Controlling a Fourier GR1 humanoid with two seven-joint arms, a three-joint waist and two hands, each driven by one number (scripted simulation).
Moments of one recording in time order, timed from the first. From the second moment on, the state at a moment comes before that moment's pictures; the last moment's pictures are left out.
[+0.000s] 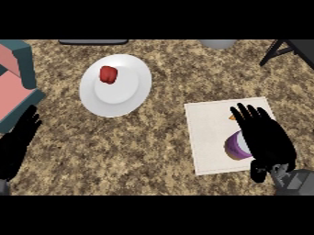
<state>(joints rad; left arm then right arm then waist) 0.02 0.41 0.03 -1.41 0.22 0.04 0.07 -0.24 -0.56 0.53 -1.74 0.86 0.41 0.65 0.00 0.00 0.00</state>
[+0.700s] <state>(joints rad) 0.02 0.36 0.10 -1.40 0.15 -0.02 0.07 -0.23 -0.45 0.40 -1.58 1.01 0.41 0.45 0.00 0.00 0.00</state>
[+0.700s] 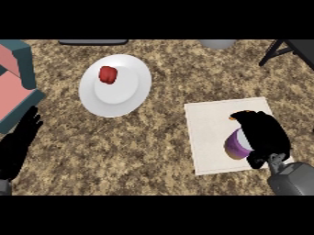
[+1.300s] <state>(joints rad) 0.02 0.33 0.14 -1.43 0.12 -0.04 0.10 -0.24 -0.40 0.37 -1.49 1.15 0.32 0.31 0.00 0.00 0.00</state>
